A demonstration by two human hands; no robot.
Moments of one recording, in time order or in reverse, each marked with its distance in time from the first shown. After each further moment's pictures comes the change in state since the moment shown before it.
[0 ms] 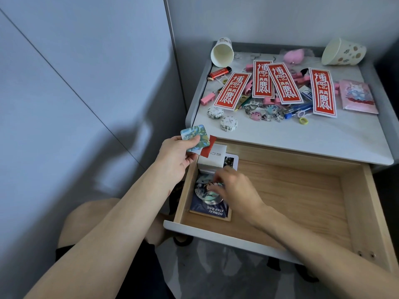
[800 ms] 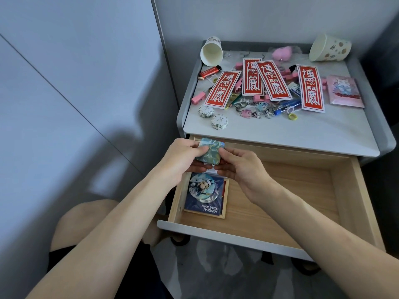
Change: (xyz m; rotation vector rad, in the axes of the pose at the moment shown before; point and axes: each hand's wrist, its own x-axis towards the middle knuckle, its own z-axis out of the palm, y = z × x) left_hand -0.019 -0.007 0.014 0.516 -0.197 0.076; right_hand 0.010 -0.016 -0.057 1.316 0.035 0.553
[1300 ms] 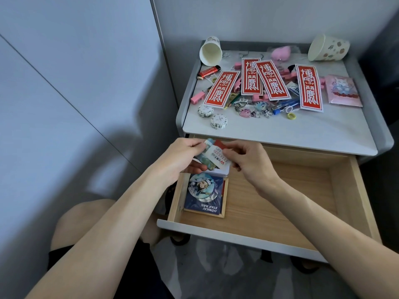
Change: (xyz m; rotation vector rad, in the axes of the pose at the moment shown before) left_hand 0.000 0.002 -0.003 0.097 -0.054 -0.004; right_hand 0.008 -0.005 -0.021 -0.554 0.103 -0.285
